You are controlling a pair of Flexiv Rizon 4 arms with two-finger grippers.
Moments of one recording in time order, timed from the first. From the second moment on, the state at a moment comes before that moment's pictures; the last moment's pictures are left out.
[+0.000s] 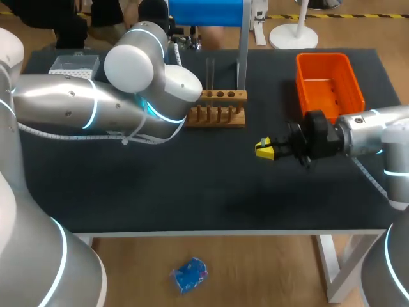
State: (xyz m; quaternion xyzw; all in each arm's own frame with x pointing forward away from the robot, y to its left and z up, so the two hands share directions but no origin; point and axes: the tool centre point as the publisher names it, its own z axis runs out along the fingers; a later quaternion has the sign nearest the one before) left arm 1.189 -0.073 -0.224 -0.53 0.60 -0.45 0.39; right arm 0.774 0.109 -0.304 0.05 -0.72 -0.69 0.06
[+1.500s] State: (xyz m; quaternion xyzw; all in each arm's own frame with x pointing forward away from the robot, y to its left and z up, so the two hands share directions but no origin) left arm 1.192 -0.071 -0.215 -0.54 0.59 -0.44 0.41; right arm 0.774 0.109 -0.304 0.05 -0.72 -0.69 0.06
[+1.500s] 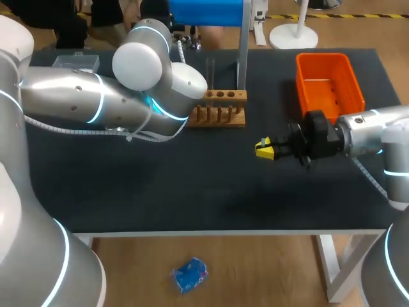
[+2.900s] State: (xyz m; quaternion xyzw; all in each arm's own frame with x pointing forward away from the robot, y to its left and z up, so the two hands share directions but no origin) left arm 1.161 -0.090 -0.157 -0.49 0.59 -0.47 0.44; right arm 0.774 0.109 -0.304 0.05 -0.72 -0.69 0.06
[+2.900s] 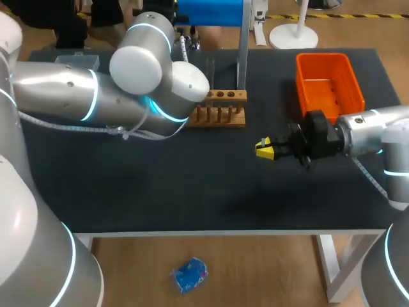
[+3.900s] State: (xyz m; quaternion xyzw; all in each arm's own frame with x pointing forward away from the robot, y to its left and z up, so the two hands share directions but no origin) left arm 0.958 -0.132 -0.121 -0.30 0.69 -0.61 0.26; right arm 0.774 0.109 -0.304 0.05 -0.72 -0.69 0.06
